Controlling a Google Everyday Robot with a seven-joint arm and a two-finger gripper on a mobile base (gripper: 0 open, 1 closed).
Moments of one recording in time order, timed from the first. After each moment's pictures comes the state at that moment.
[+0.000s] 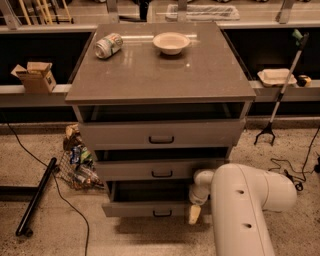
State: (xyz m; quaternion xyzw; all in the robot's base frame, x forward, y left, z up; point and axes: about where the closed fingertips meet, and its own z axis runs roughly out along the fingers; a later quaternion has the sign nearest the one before) arm 0.609 -0.162 0.176 -0.66 0.74 0.09 0.07
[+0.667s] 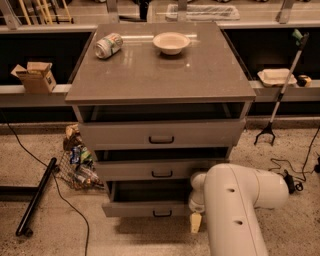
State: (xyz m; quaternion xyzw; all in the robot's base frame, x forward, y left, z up) arm 0.556 -0.162 0.161 -0.67 0.73 0.13 -0.01
